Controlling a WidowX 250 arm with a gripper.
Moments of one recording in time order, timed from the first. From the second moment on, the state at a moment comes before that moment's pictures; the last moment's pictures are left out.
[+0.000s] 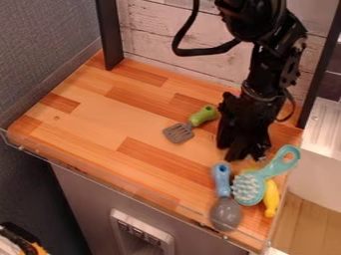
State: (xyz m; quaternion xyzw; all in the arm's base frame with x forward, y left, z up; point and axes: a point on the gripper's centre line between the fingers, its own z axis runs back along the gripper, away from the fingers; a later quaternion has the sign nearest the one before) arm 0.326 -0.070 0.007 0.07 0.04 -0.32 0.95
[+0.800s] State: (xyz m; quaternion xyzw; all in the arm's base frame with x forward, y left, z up) arm 0.322 -0.061 0.005 0.05 0.05 -0.32 0.94
